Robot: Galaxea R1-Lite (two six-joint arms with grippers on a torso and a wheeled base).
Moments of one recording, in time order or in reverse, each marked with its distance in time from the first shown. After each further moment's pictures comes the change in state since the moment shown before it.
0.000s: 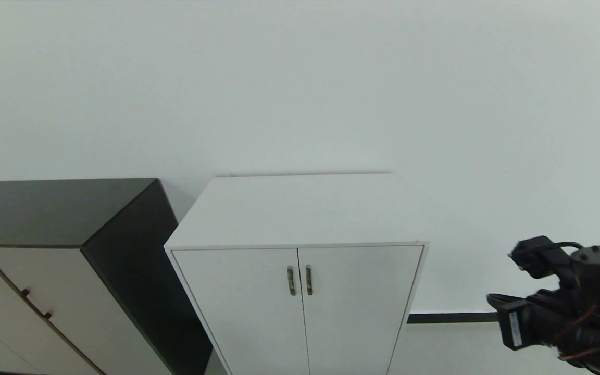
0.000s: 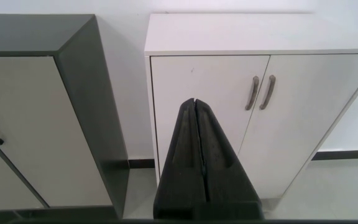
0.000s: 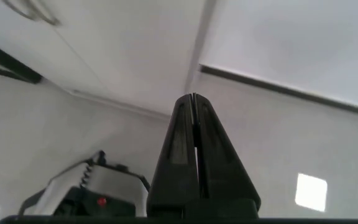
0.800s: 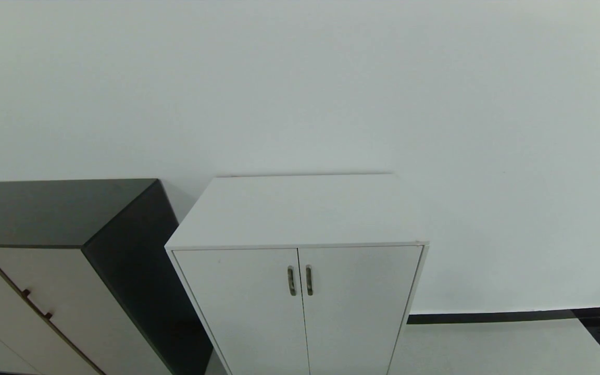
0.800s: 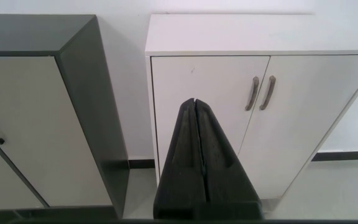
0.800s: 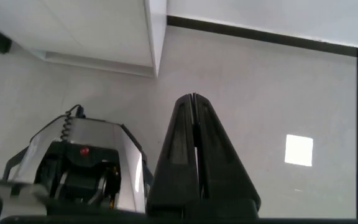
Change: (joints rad) left arm 0.000 0.000 0.000 0.000 0.001 -0.002; right arm -0.060 -0.686 0.261 0.474 0.061 -0.002
